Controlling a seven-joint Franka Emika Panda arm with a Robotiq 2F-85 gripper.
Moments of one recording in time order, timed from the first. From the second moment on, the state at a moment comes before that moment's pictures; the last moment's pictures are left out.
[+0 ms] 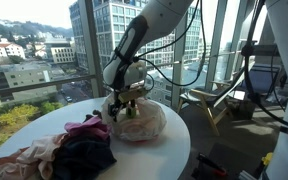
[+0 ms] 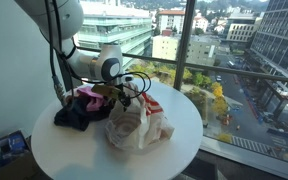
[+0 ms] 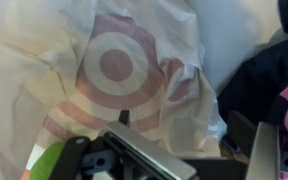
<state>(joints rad) 0.02 0.44 -0.03 -2.05 -0.01 2.56 0.09</state>
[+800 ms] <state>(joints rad) 0.13 0.65 -0.27 -1.88 -0.06 2.67 0.54</state>
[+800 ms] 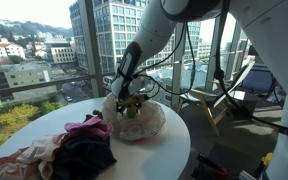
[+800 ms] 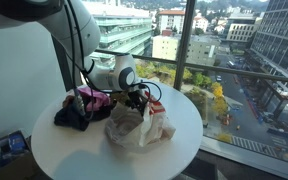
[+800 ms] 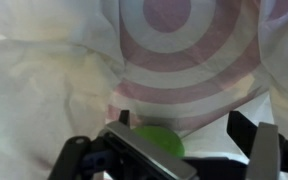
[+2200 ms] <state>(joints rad) 0.32 0.83 -0.50 -1.76 -0.23 2.69 0.95</state>
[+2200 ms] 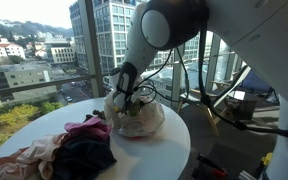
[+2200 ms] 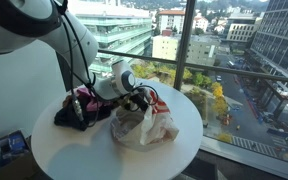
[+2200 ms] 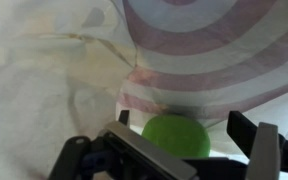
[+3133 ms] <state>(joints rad) 0.27 0.86 -0.49 -1.70 -0.22 2.68 1.05</state>
